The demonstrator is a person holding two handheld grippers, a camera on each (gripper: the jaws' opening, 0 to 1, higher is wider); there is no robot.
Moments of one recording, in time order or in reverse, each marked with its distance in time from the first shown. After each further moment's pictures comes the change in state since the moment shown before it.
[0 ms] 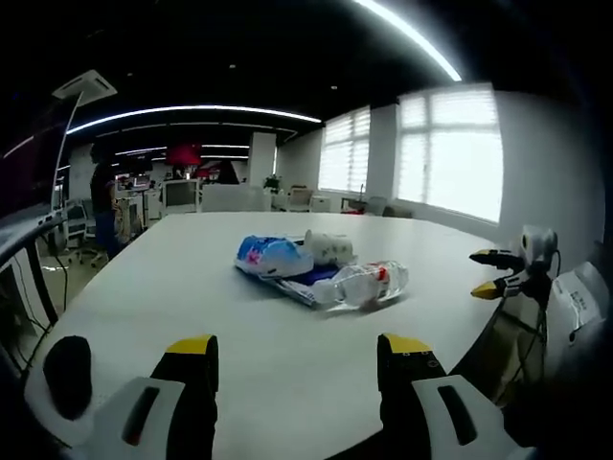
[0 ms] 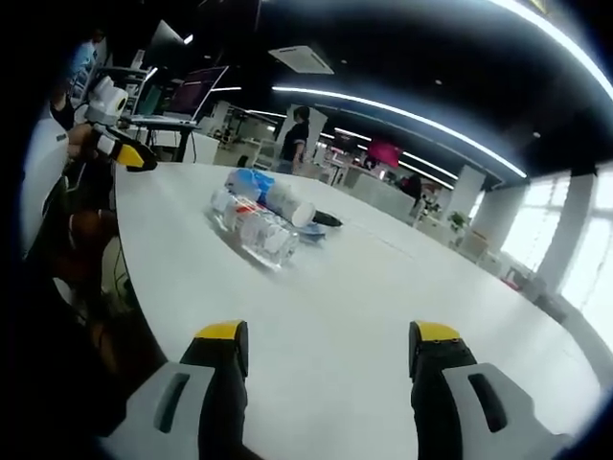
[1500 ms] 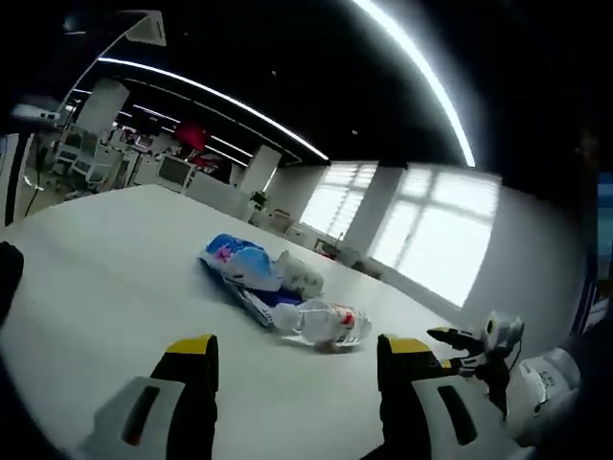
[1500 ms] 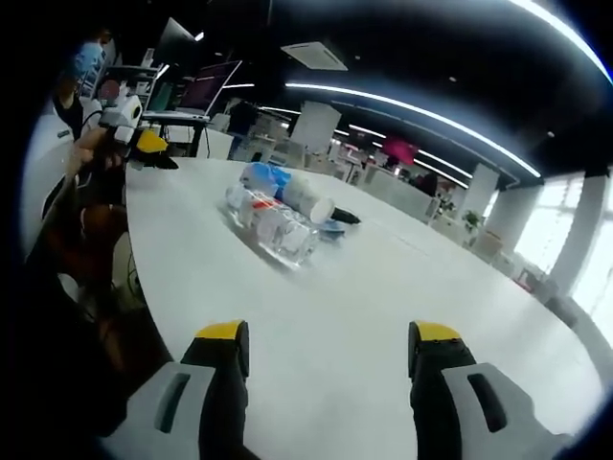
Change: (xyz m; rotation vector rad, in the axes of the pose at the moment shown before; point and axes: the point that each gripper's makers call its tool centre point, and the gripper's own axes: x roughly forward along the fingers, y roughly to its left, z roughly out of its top) left arm 0.024 -0.019 0.008 -0.388 -0.169 -0.164; right arm 0.010 0.017 0.002 -0.010 0.002 0.064
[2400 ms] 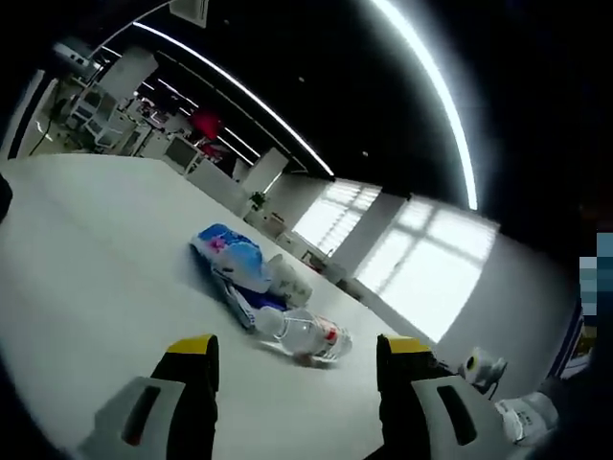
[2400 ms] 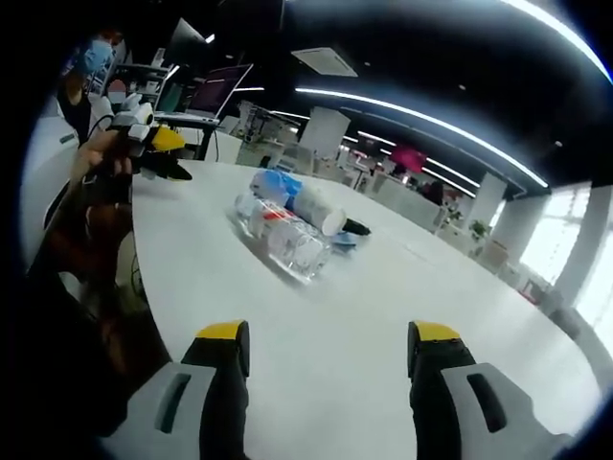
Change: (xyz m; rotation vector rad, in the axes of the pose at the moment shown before) left arm 0.018 -0.010 -0.008 -0.181 -0.008 -0.054; right arm 0.009 0.010 0.011 -0.033 -0.019 0.031
